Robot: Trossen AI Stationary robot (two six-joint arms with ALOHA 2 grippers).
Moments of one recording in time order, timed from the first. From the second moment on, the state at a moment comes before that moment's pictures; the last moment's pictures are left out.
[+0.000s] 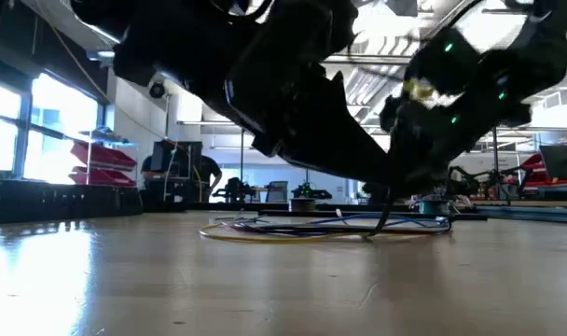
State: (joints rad) left arm -0.37 2.09 1.15 0.38 -0.22 -0.14; right arm -0.07 1.59 0.43 0.51 0.00 0.41
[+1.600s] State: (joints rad) left arm -0.33 2.08 1.15 0.33 -0.13 -0.13; right arm -0.13 1.86 0.51 0.81 -0.16 0.17
